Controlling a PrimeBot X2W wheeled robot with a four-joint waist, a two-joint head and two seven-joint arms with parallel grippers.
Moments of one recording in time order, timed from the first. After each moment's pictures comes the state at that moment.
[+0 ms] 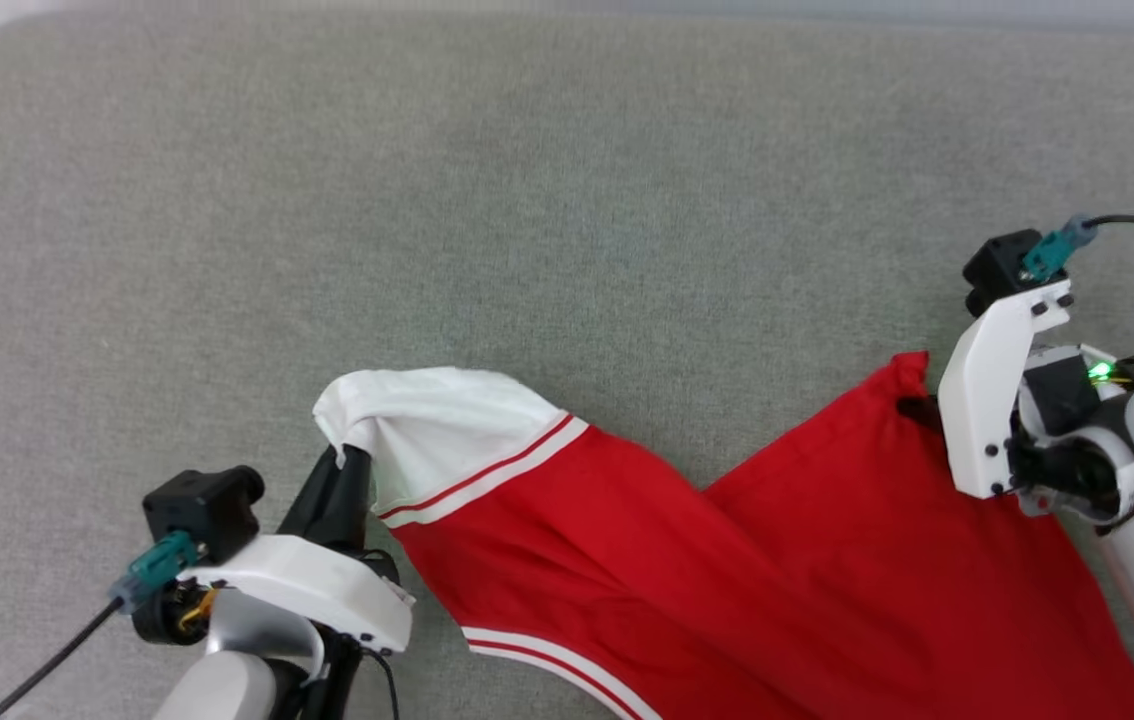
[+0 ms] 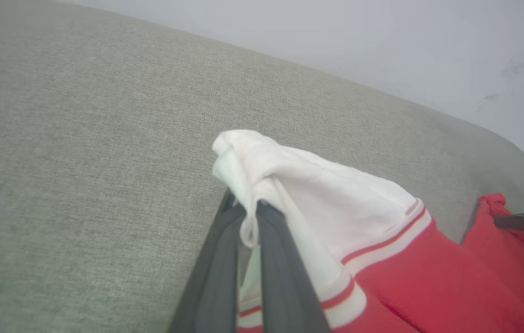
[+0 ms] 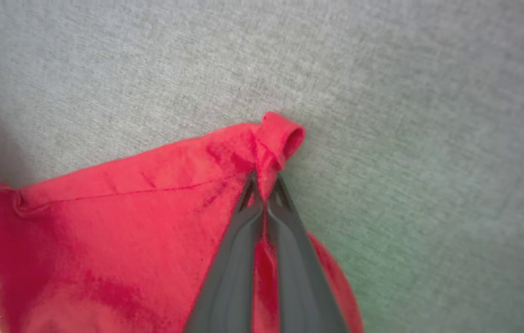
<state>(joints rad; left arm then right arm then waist) -0.15 0.33 -0.37 -0.04 -0.67 0.19 -0.07 -0.63 -0.41 0.39 0.39 0.66 0.13 0.88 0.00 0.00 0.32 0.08</state>
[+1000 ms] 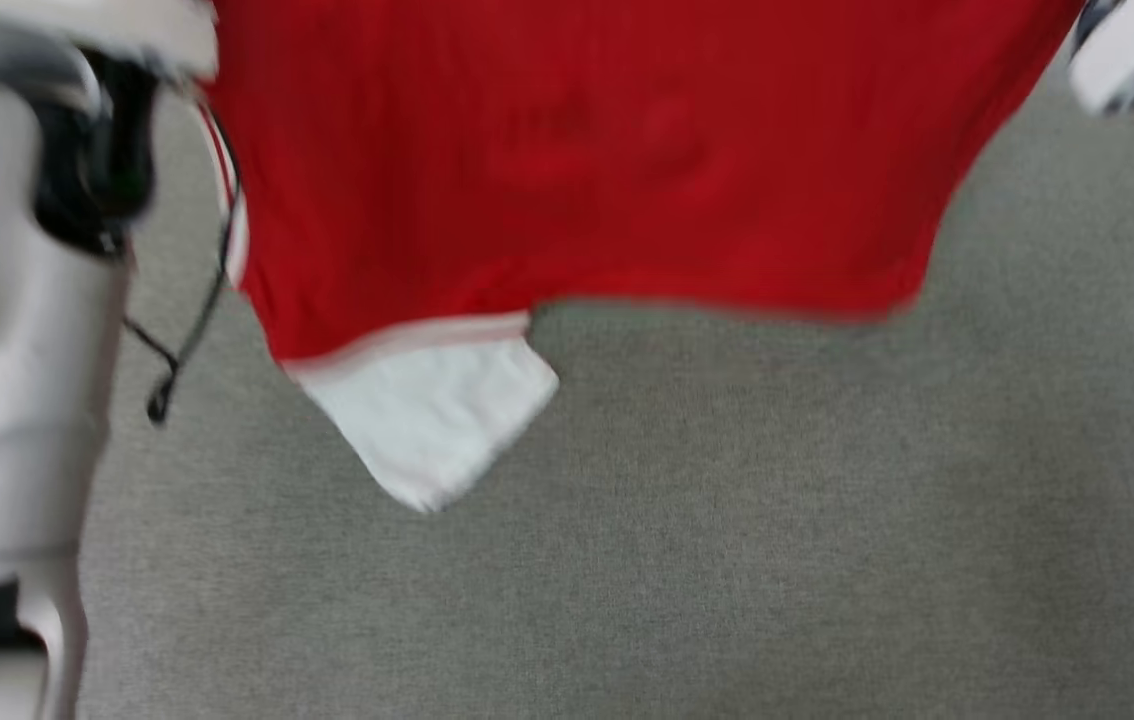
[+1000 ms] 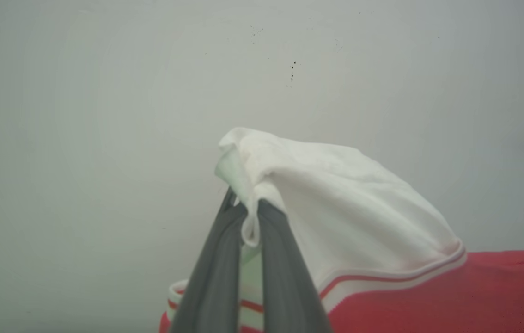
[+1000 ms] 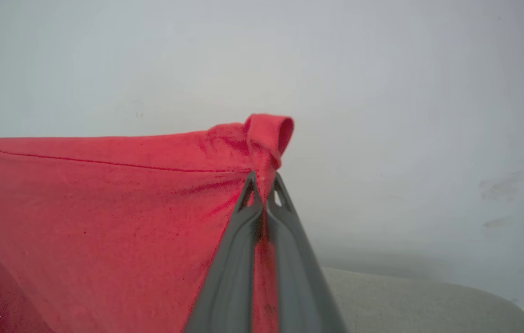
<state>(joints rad) -1.04 0.37 -0.26 0.42 -0.67 0.05 -0.10 -1.03 -0.27 0.10 0.50 0.45 0.13 0.23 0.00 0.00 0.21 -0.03</state>
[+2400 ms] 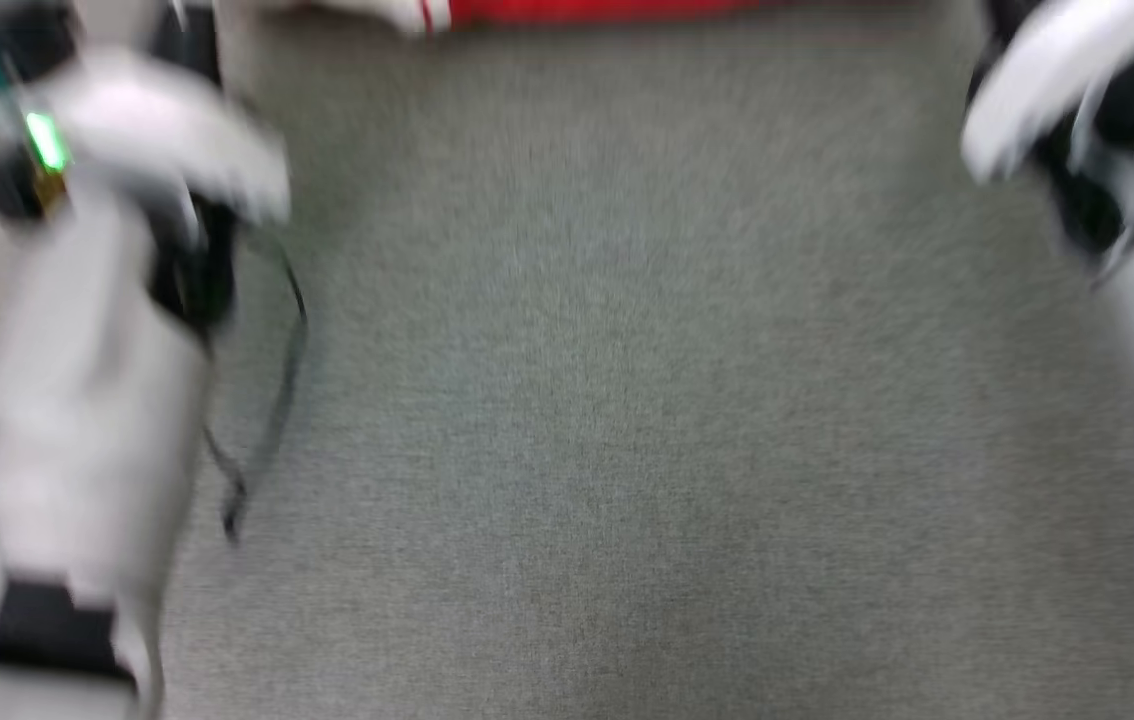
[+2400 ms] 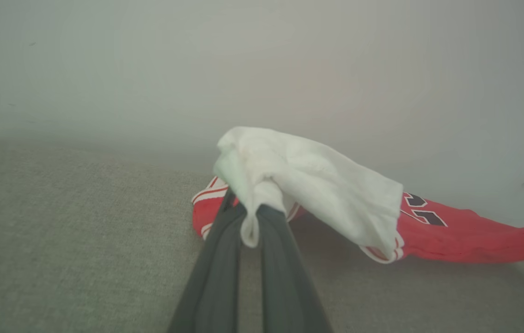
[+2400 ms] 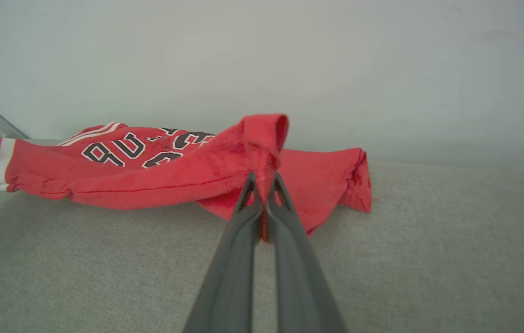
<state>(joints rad) -1.08 0.28 -0.29 0.87 -0.69 -0.11 -0.26 -1.19 -0.29 0.46 0.91 0.68 0.13 -0.03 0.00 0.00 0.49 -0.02</state>
